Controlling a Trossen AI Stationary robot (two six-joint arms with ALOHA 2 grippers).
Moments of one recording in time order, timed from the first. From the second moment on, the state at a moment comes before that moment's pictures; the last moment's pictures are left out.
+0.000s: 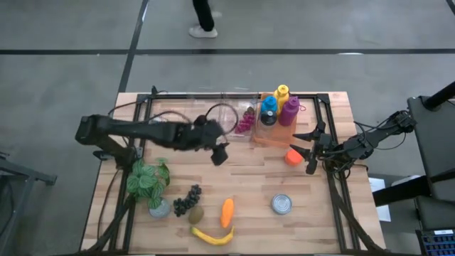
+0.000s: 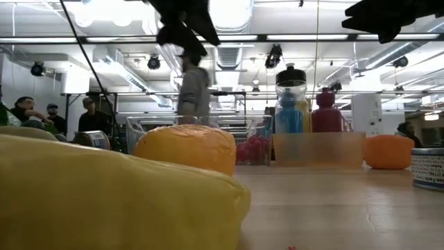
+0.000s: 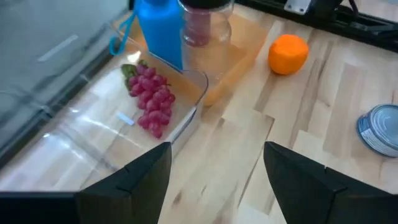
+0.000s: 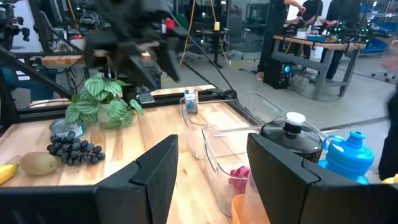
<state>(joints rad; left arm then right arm) -0.05 1.52 1.30 -0.57 -0.41 -0.38 0.50 0.44 0.41 -0.10 0.84 0.10</state>
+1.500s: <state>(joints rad) -0.84 1.68 1.30 -1.09 -0.35 -1.61 0.50 0.44 0.41 -0.10 0.84 0.10</state>
